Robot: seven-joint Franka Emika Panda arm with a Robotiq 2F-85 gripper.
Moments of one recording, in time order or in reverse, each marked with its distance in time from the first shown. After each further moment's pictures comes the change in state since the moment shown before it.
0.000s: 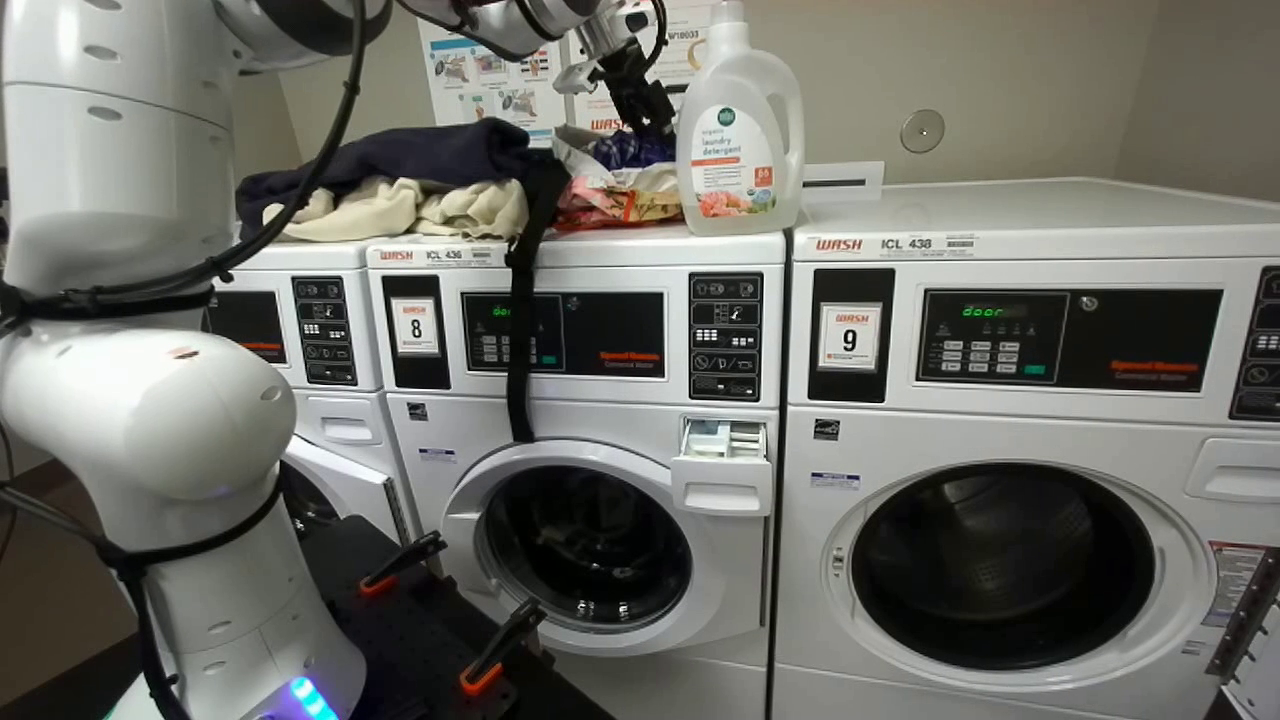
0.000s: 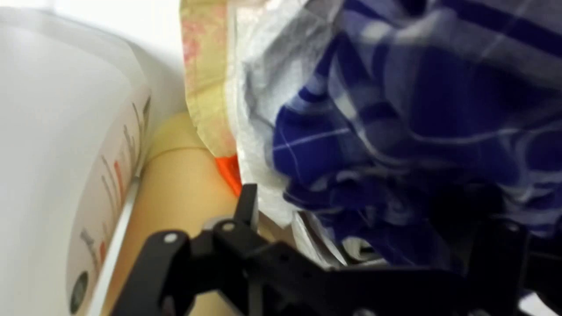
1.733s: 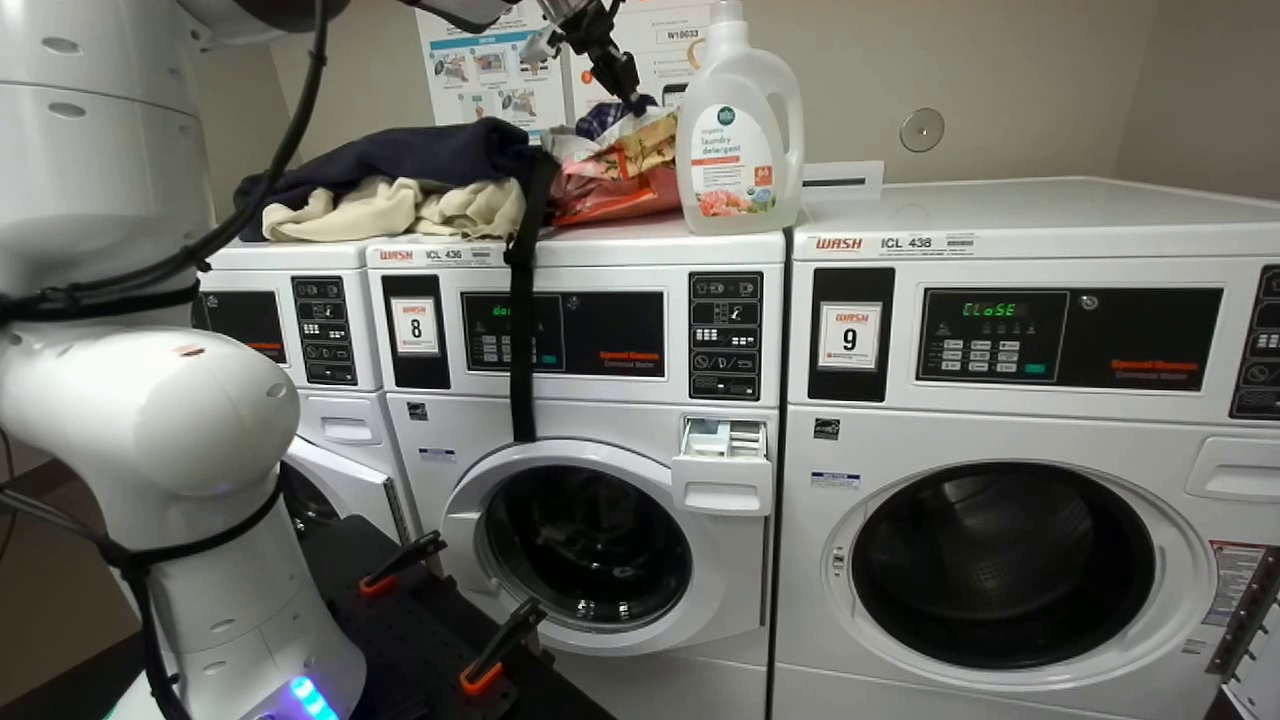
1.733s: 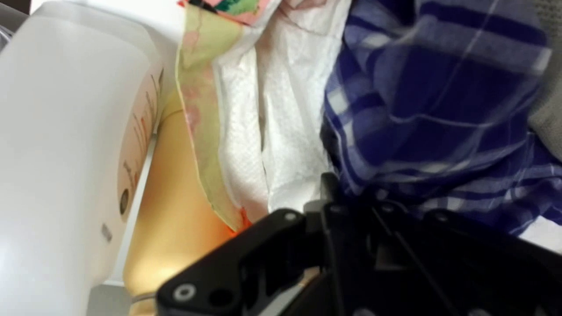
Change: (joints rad) arm 0.038 -0.088 0.054 0.001 -0.146 -0.048 0.121
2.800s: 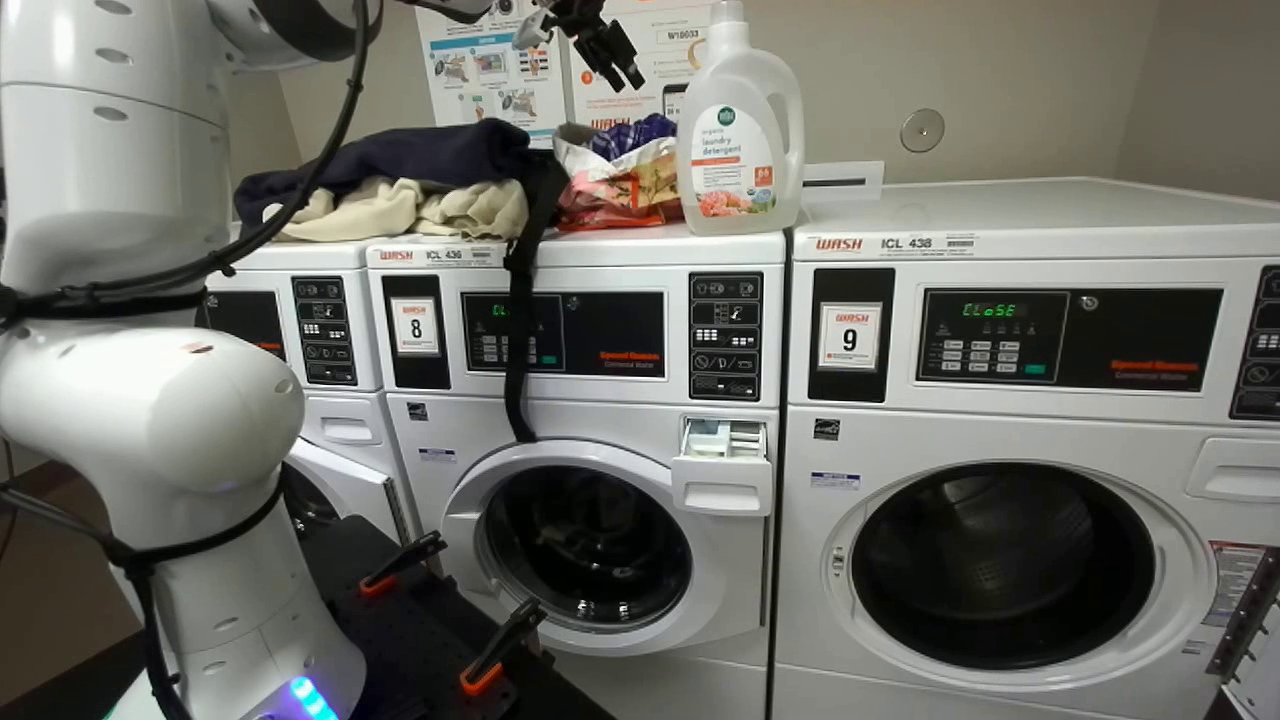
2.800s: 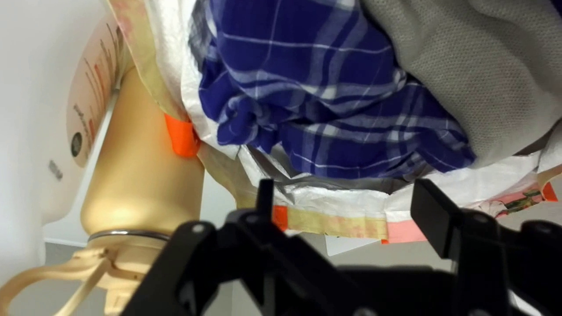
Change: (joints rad) arm 0.048 0.093 0.002 0.185 -0.052 -0.040 -0.002
